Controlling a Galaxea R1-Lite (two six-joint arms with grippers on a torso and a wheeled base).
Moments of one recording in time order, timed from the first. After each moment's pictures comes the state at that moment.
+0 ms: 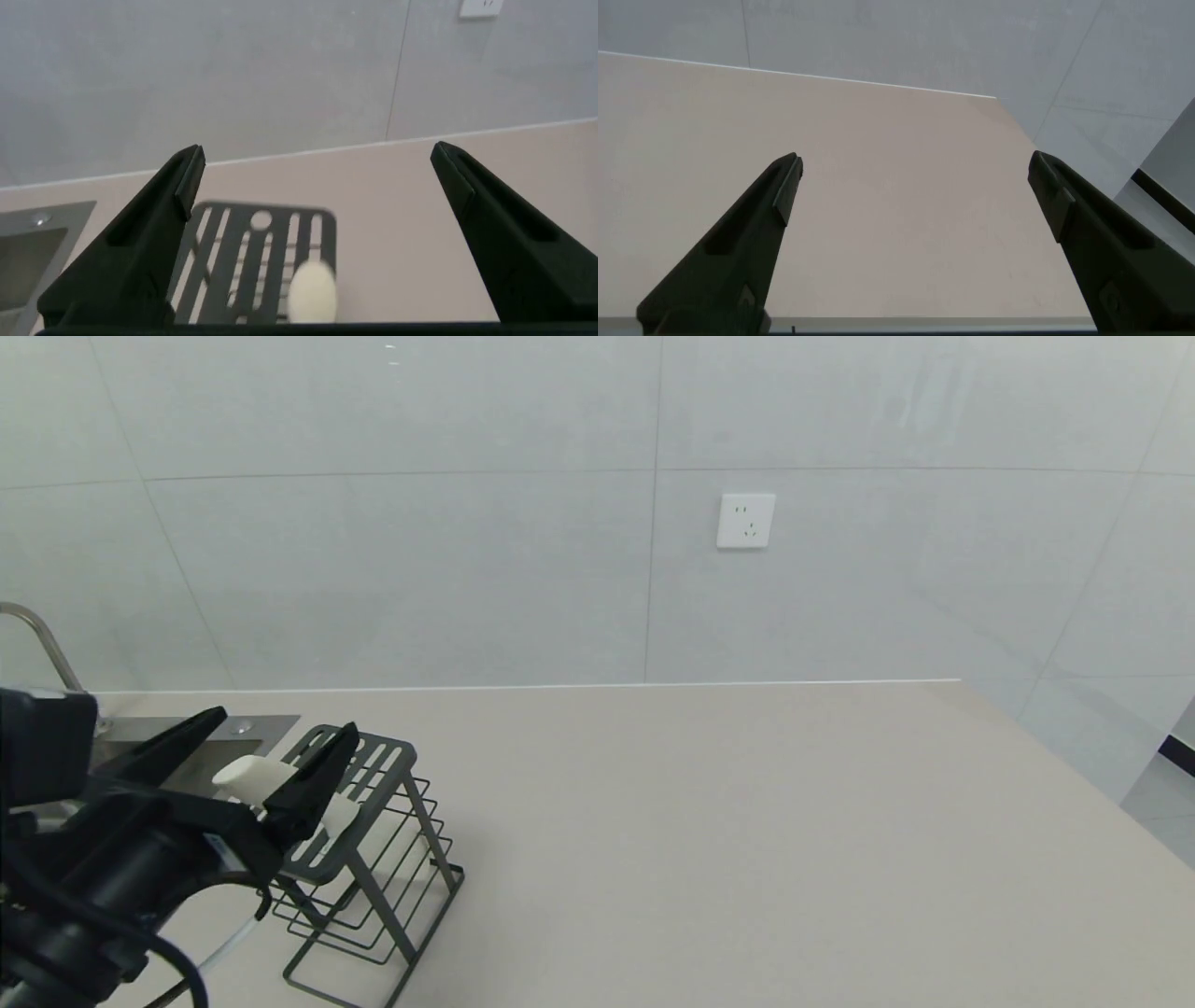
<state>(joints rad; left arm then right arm) -0.61 1.21 -0.15 -1.14 0.43 0.05 -0.05 0.08 0.00 -0.08 0.01 -0.17</state>
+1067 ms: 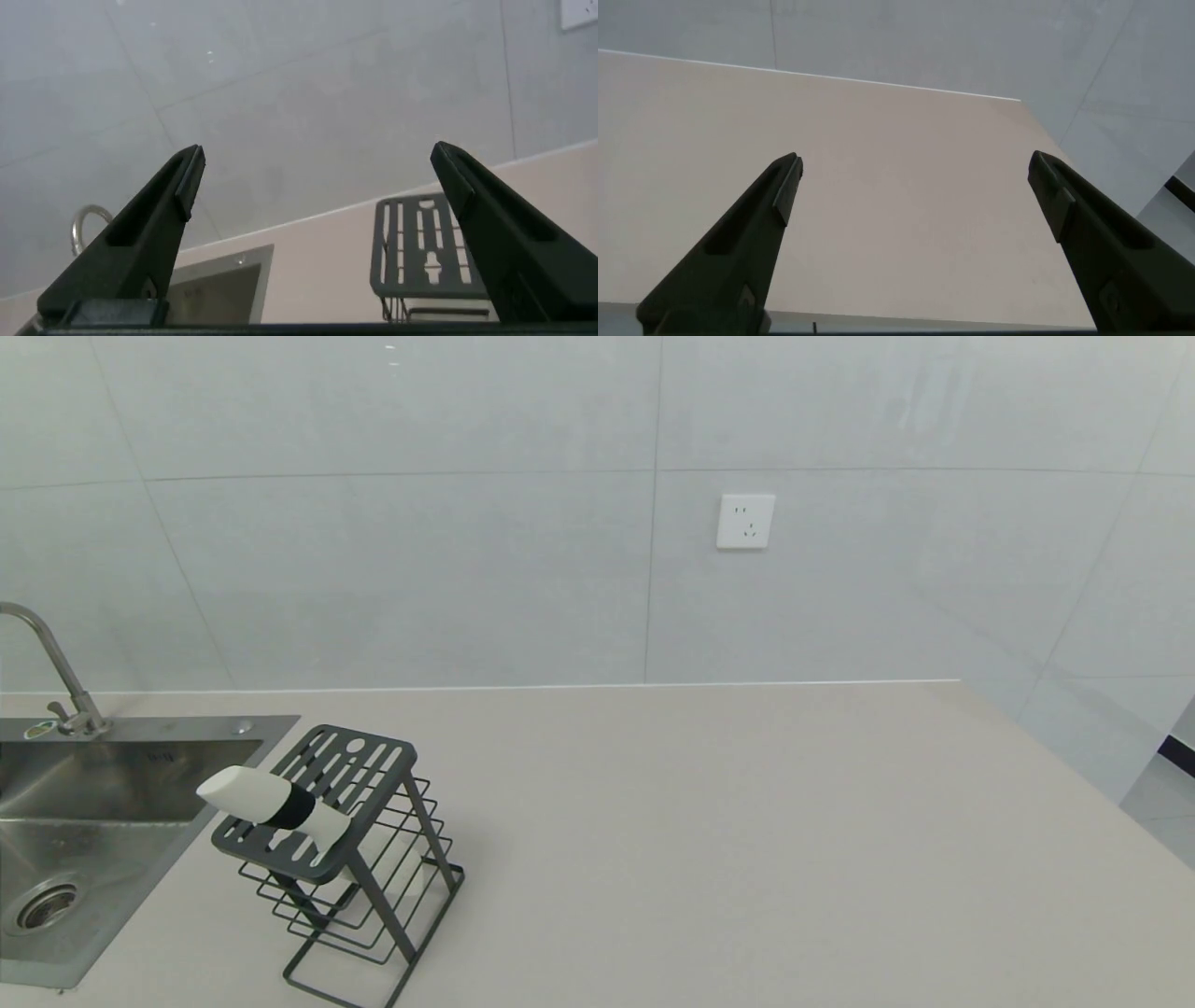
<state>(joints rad) -0.57 0.51 -0.28 -0.54 0.52 0.50 -0.05 0.08 0.00 -0.07 0.08 -0.15</state>
